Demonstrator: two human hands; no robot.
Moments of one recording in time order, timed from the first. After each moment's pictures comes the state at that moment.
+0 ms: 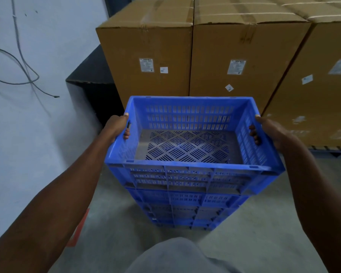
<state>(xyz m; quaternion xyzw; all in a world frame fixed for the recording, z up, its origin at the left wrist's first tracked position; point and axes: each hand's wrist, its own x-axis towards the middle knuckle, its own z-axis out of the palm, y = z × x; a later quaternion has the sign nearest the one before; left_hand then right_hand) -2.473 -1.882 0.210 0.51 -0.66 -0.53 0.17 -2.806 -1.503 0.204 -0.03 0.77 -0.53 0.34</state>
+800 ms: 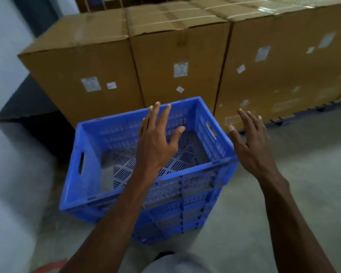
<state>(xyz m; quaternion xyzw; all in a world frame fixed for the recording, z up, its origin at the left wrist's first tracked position) -2.569 -1.658 0.259 0.11 -0.93 -0.21 0.28 -2.671 -1.417 0.243 -0.19 0.89 -0.39 -0.11</state>
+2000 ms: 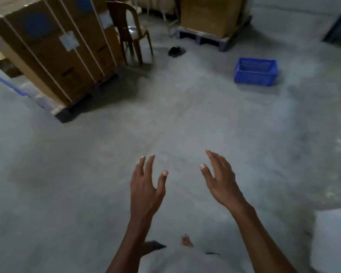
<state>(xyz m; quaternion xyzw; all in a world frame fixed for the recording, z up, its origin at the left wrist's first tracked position) -1.994 -1.108 0.122 -0.71 -0.62 -0.25 -0.24 -1.766 -1.152 0.109 0.76 0.53 -0.26 -0.29</state>
